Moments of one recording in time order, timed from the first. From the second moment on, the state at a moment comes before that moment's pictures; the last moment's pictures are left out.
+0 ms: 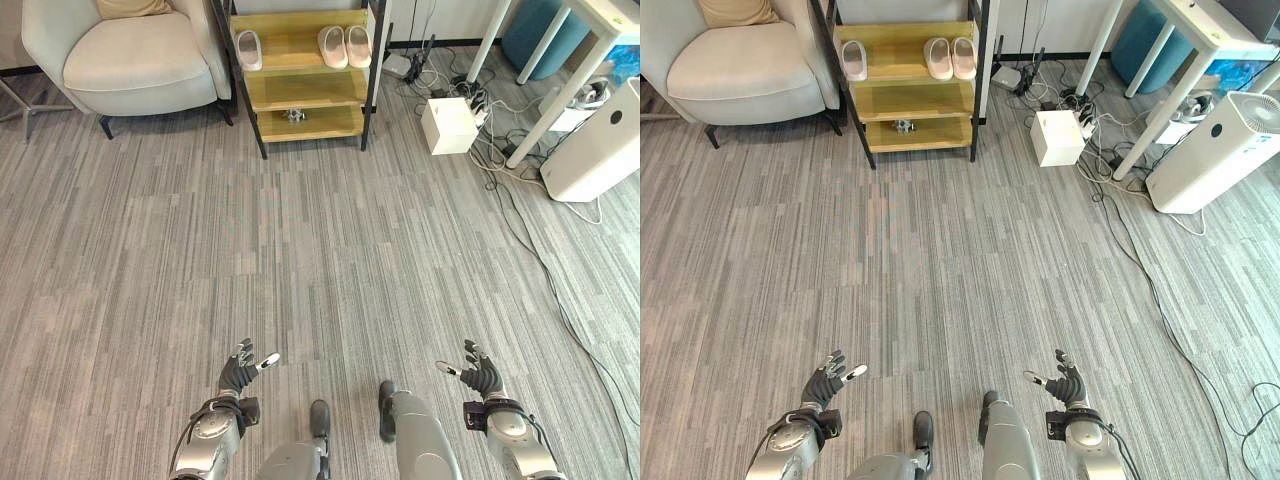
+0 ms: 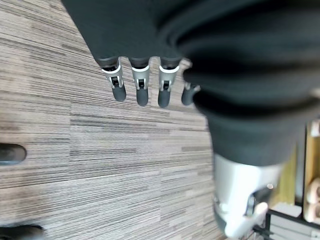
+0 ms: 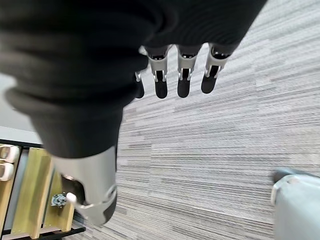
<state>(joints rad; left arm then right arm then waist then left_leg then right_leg) 0.04 0.28 -0.17 0.59 -0.41 -0.10 0.14 0.06 -0.31 0.15 0.54 0.20 -0.08 -0.21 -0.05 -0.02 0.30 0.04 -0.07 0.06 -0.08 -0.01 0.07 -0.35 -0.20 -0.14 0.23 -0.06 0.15</state>
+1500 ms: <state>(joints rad) 0.07 0.27 -0.19 0.60 -0.52 -0.11 0.13 0.10 -0.24 0.19 0.64 0.22 -0.06 -0.19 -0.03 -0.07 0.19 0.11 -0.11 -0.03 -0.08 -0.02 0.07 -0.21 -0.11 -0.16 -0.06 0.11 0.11</state>
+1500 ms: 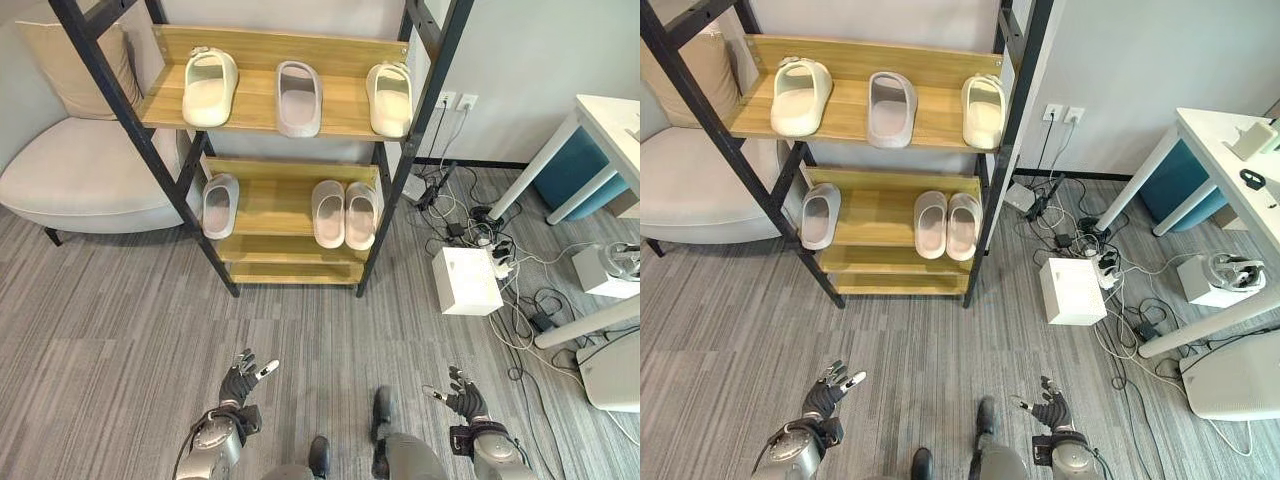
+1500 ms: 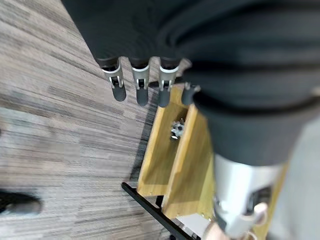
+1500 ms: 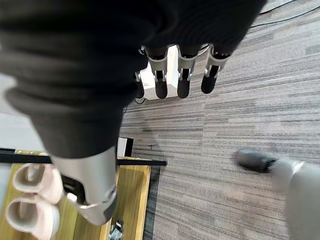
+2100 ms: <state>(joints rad) 0.05 0.22 -0.20 0.61 -0.52 -0.09 0.12 0.09 -0.30 0.18 0.69 0.24 -0.08 -0.21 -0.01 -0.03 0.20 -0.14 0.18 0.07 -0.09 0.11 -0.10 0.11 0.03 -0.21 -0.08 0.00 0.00</state>
